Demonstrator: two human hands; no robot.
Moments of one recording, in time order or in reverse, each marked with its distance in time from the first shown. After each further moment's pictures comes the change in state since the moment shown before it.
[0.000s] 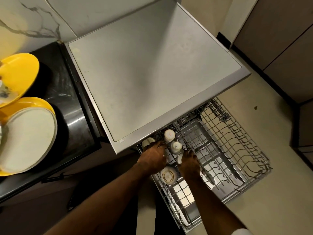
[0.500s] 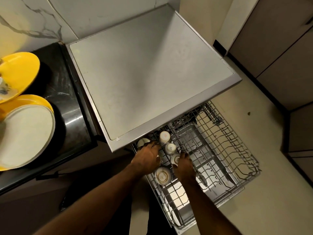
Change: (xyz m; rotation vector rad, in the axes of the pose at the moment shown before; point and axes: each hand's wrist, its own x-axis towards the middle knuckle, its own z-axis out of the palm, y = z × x) left_hand -0.015 0.007 -0.007 0.035 0.050 0.003; right_hand -0.017 0.006 -0.024 0.306 -0.039 0.020
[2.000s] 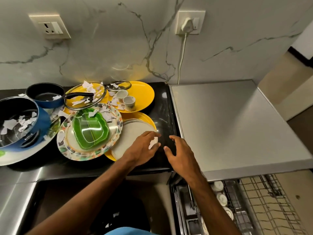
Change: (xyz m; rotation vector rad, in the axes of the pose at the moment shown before) left_hand -0.184 -0.254 -0.190 -0.428 0.685 -0.081; right_hand -0.137 -0.405 -0.128 0.244 0.056 -0.715
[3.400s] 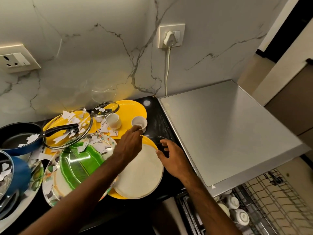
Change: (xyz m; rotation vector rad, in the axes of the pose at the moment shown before) left_hand 0.103 -0.056 -0.073 0.357 0.100 0.272; right_hand 0.075 -0.040 0.042 0.152 0.065 0.146
